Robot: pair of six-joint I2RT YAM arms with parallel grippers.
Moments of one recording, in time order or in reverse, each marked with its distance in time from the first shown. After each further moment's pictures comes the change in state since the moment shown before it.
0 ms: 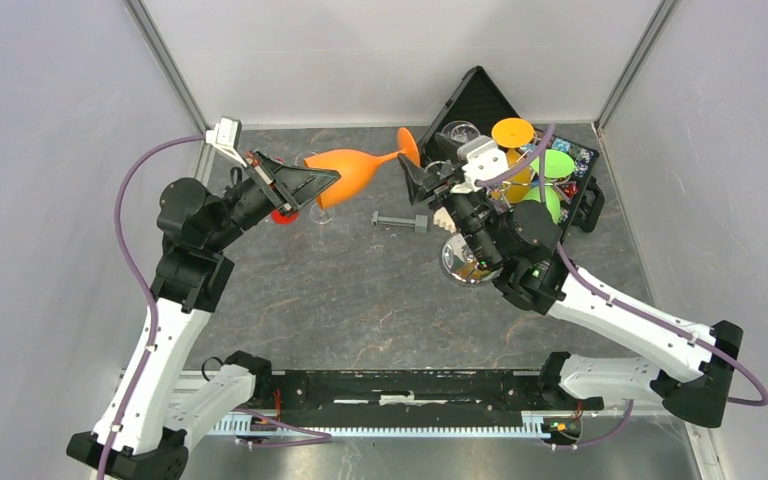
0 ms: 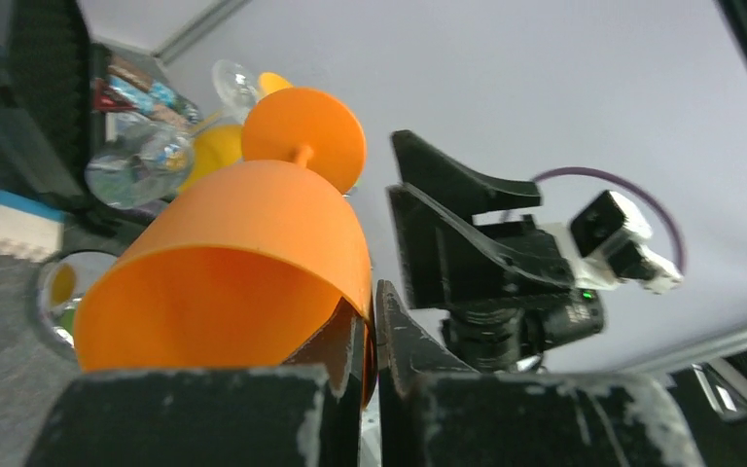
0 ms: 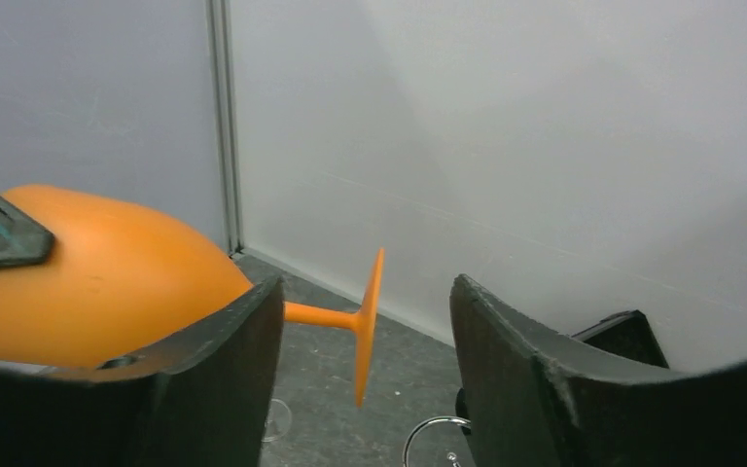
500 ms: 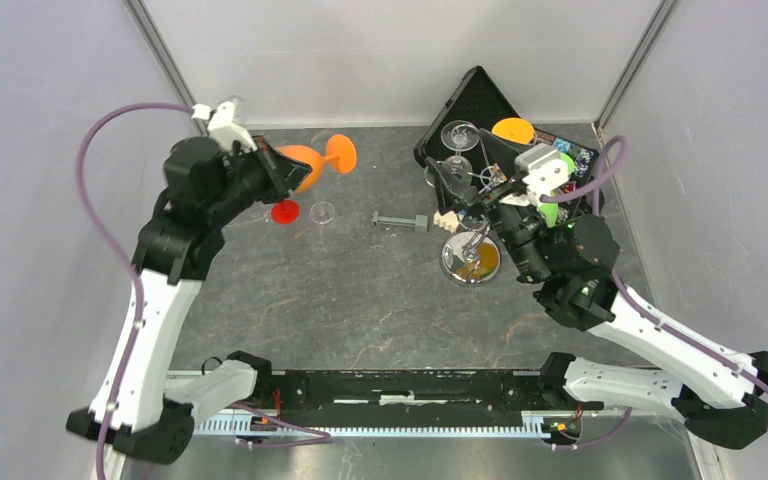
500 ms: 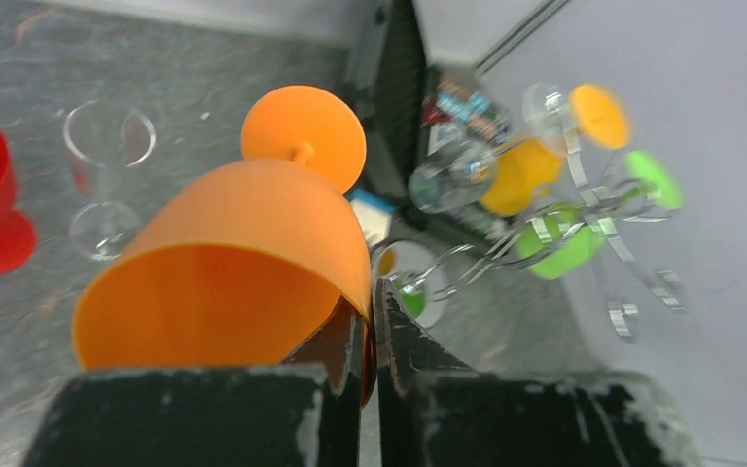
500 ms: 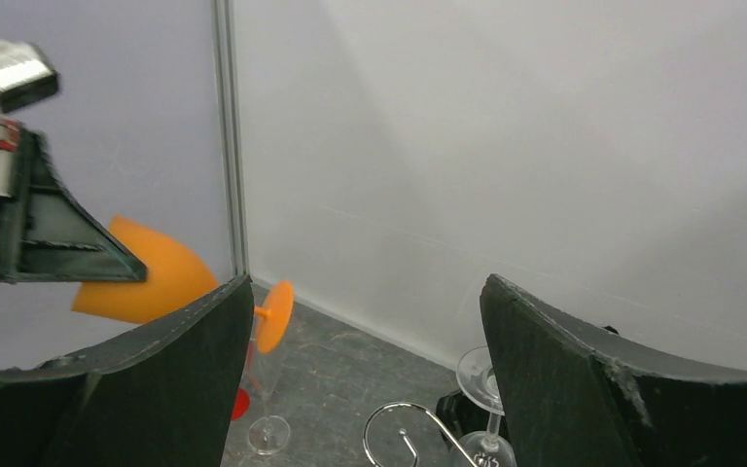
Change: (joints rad) left arm 0.000 0.141 0.321 -0.593 -0.363 0.581; right arm 0.002 -0.167 -0.003 -0.100 -0.020 -0.005
